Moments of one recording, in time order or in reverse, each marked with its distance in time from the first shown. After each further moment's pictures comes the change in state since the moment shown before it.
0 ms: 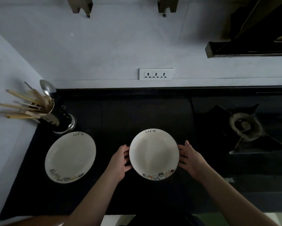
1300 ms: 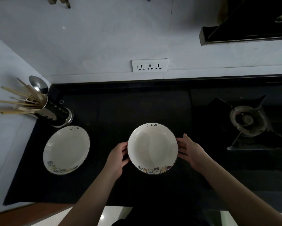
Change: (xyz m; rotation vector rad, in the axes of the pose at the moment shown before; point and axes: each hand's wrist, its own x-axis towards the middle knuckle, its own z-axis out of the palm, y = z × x) left_hand -0.007 -0.018 0.030 0.022 0.101 0.109; right_hand 0.026 -0.013 -0.028 -0.101 -0.016 -0.003
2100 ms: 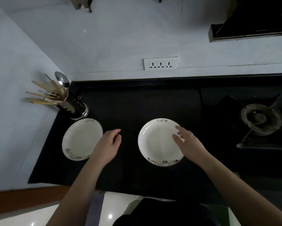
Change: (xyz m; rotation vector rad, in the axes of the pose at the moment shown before) left_hand -0.032 0.028 -0.078 1.058 0.140 0.634; right_hand -0.037 -0.003 0.011 -0.855 -0.016 -0.574
